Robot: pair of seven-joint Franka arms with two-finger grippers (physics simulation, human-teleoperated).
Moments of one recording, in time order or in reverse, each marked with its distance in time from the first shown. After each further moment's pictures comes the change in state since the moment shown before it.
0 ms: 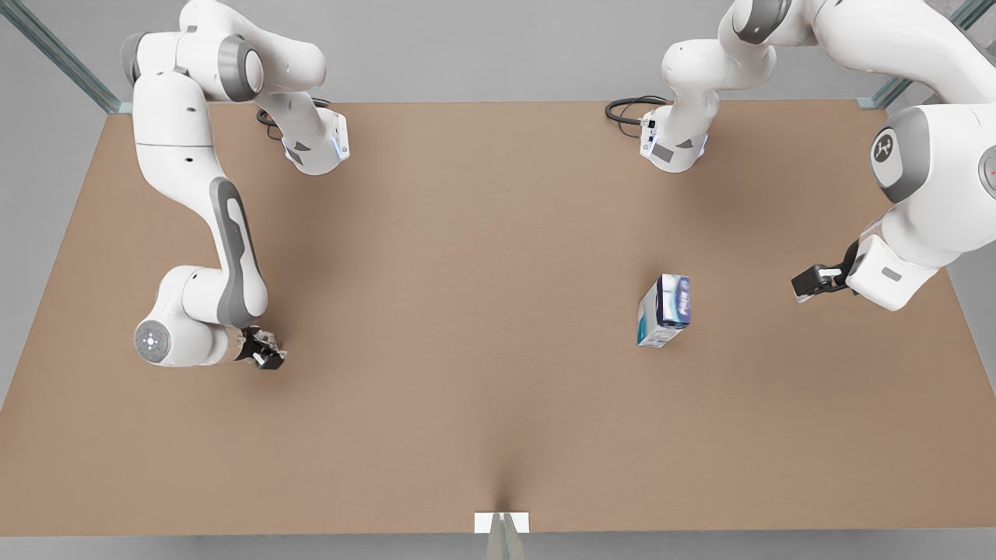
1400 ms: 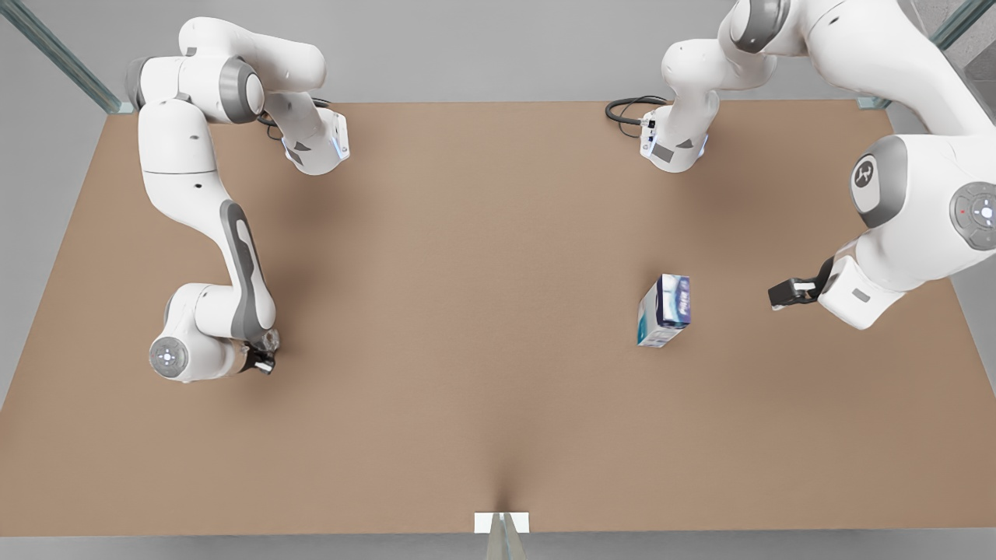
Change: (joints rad) left arm -0.013 0.047 -0.004 -0.007 -0.044 -0.010 0.000; right arm -0.039 0.114 0.037 0.060 -0.128 0.084 -0.163
